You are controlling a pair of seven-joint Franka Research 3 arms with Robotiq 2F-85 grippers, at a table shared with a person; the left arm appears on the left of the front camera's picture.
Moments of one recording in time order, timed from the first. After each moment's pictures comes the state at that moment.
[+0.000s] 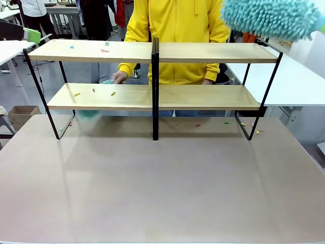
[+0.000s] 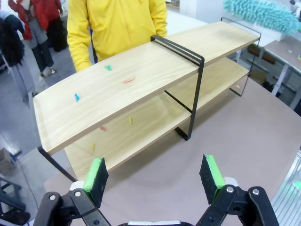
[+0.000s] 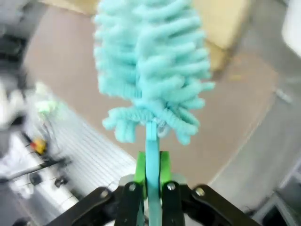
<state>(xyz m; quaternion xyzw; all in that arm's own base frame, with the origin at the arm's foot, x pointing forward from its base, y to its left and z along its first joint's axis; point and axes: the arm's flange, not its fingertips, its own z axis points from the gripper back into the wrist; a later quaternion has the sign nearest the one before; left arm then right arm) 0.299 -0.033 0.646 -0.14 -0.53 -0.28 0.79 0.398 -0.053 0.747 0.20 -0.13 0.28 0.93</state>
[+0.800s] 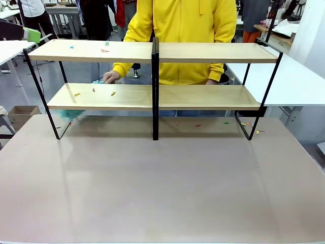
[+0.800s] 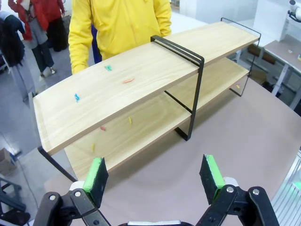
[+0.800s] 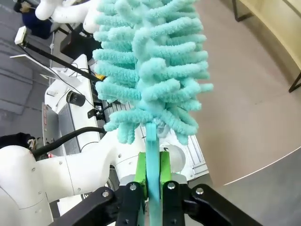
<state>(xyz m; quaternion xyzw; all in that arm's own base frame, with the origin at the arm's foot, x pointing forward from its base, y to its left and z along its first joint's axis) 0.299 -0.033 0.646 -0.14 -0.53 -0.28 0.79 0.237 -0.186 0.751 0.35 -0.14 0.47 0.80</state>
